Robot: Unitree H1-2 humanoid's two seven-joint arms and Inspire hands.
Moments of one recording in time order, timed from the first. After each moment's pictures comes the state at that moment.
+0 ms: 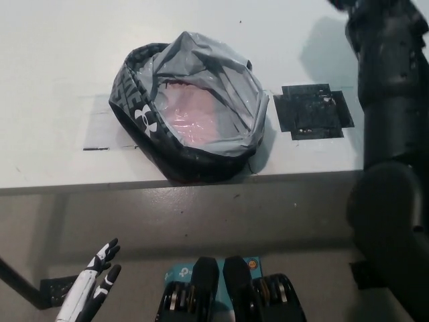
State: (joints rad) left_arm 0.06 0.28 -0.07 0.14 0.18 -0.23 -0.05; right_arm -1.37 0.01 -0.72 0.84 0.43 0.35 -0.07
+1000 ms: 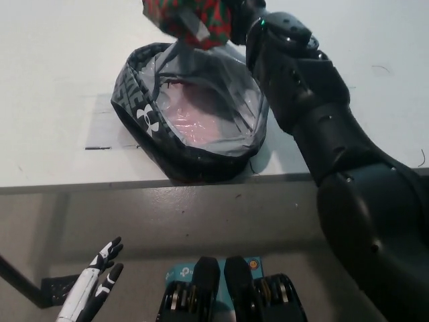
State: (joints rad) left_arm 0.05 0.28 -0.07 0.14 0.18 -0.23 -0.07; right_arm -1.40 0.07 -0.18 1.20 0.27 0.17 -0.05
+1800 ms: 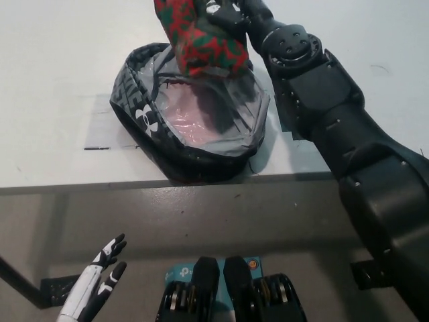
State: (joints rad) left_arm 0.05 0.28 -0.07 0.12 0.19 -0.23 -0.09; right_arm -1.39 0.00 0.14 1.29 0.02 0.05 0.00
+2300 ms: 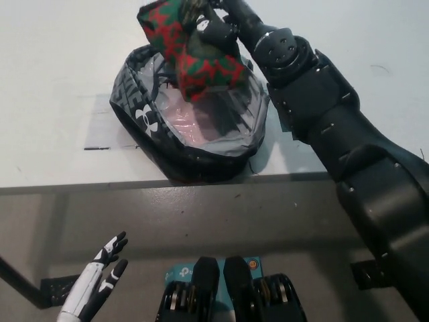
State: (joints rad) left_arm 0.04 0.28 -0.07 0.12 0.19 -0.22 -0.09; right_arm -1.39 0.01 0.24 1.29 -0.09 0.02 0.03
